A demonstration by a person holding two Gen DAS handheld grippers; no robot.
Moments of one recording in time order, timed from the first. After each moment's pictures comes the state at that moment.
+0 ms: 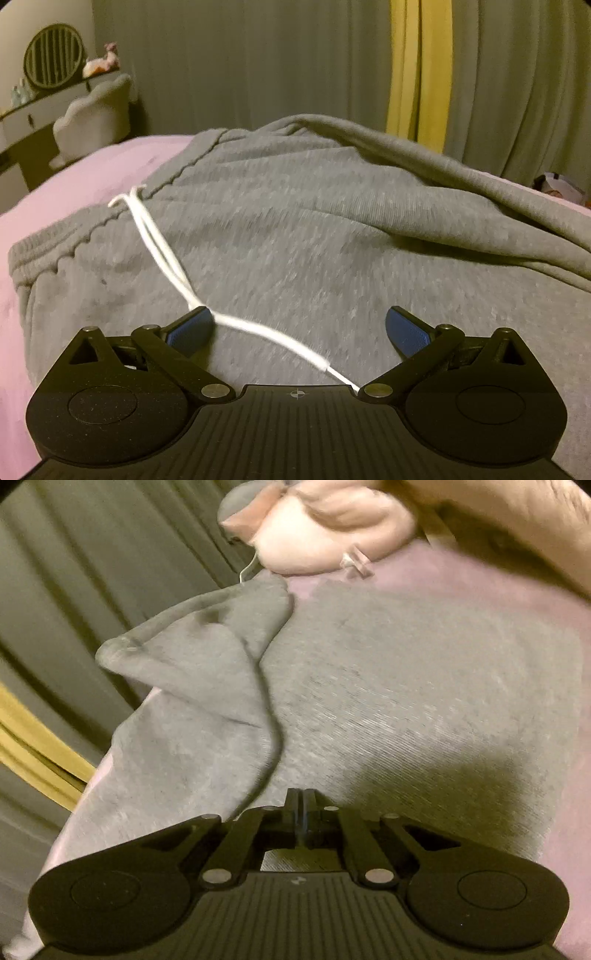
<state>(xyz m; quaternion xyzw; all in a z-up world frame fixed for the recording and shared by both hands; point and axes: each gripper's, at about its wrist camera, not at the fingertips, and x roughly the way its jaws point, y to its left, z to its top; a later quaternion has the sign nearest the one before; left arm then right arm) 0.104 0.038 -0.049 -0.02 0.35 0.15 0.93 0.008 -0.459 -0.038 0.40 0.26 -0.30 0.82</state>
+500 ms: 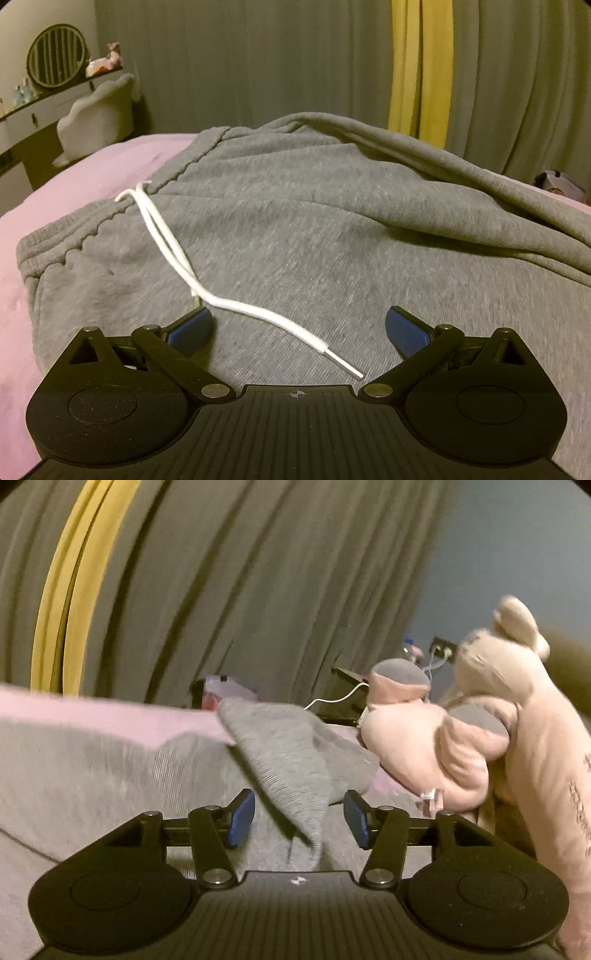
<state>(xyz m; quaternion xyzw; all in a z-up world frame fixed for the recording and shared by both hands) 0.096 0.031 -0.049 -0.02 0.34 0.15 0.93 0.084 -0.380 -0.021 -0.12 0.21 -0.31 0.92</state>
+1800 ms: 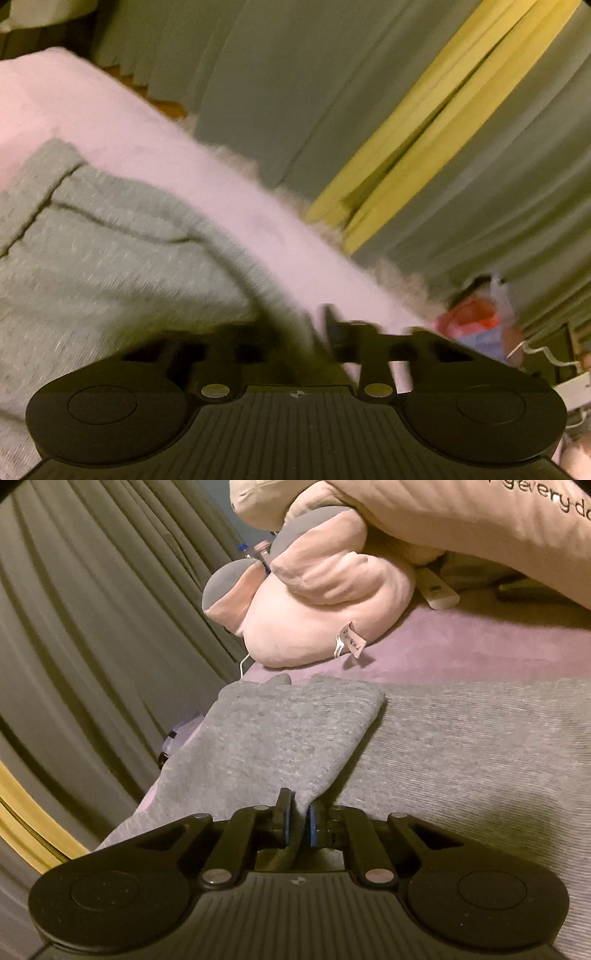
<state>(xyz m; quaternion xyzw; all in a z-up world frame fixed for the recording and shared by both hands) 0.345 0.113 -0.014 -0.27 0.41 0.07 0.87 0.046 -0.517 -0.057 0.37 0.11 -0.35 0.85</state>
